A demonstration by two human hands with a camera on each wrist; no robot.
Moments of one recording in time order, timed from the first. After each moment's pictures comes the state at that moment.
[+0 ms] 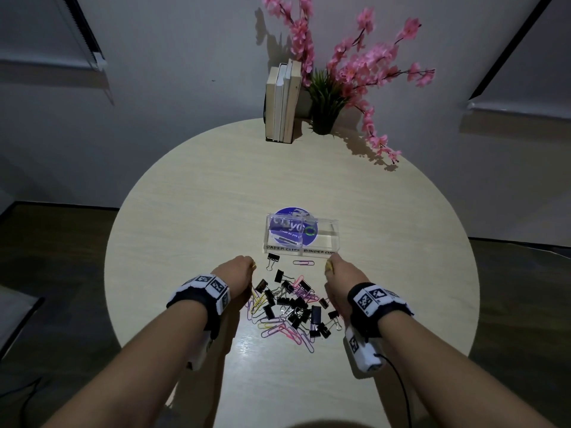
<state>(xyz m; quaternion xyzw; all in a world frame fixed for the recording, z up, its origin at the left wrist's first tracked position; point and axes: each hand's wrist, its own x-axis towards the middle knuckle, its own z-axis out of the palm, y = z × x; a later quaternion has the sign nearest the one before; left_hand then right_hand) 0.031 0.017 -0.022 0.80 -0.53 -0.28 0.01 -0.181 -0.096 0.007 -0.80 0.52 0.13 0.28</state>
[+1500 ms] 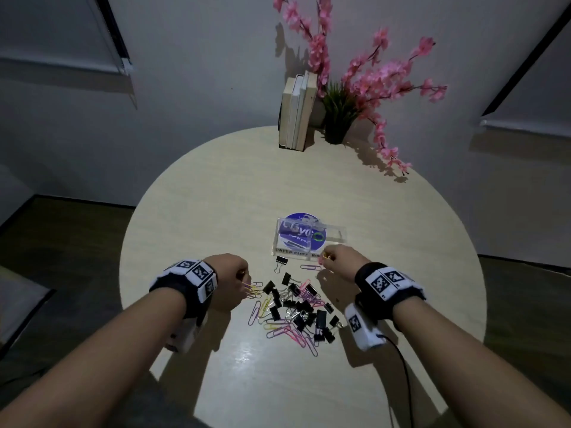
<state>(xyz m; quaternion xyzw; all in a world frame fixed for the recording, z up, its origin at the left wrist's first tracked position) 0.051 0.040 0.028 0.77 -0.54 -0.32 -0.08 -0.157 -0.108 0.059 -0.85 0.41 0.14 0.30</state>
